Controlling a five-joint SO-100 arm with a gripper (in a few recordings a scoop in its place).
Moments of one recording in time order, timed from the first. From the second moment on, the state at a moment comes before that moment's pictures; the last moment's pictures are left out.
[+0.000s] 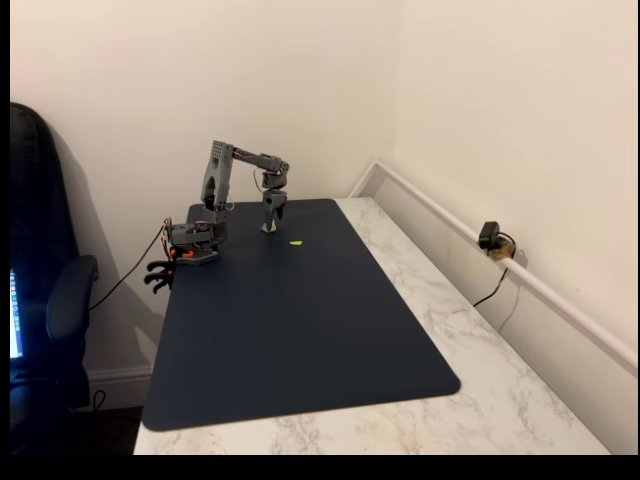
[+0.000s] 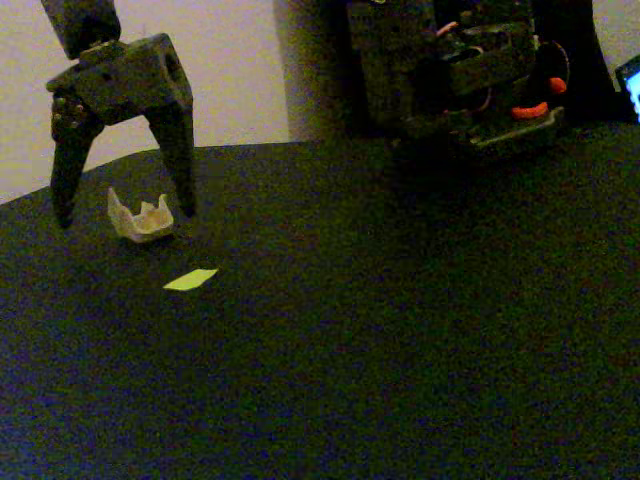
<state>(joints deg) 33.2 71.7 96.8 73.5 29.4</state>
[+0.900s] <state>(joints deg) 35.7 75.6 104.8 72.4 34.7</state>
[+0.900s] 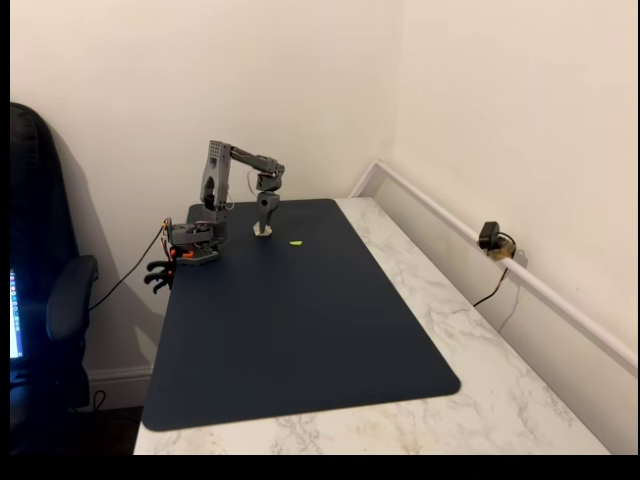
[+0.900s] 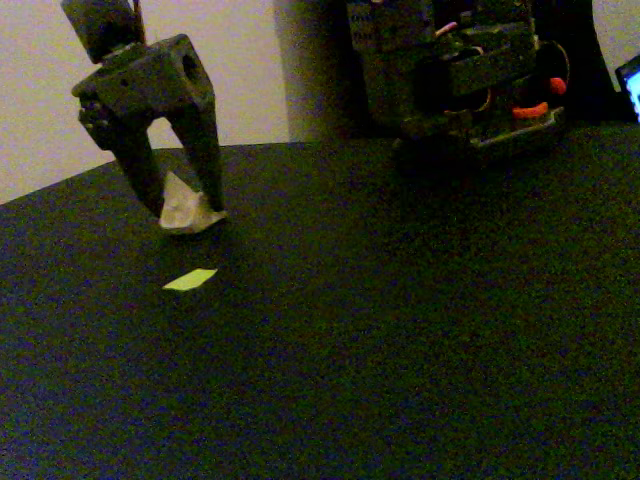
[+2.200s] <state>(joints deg) 15.7 103.1 119.7 52.6 19.8</state>
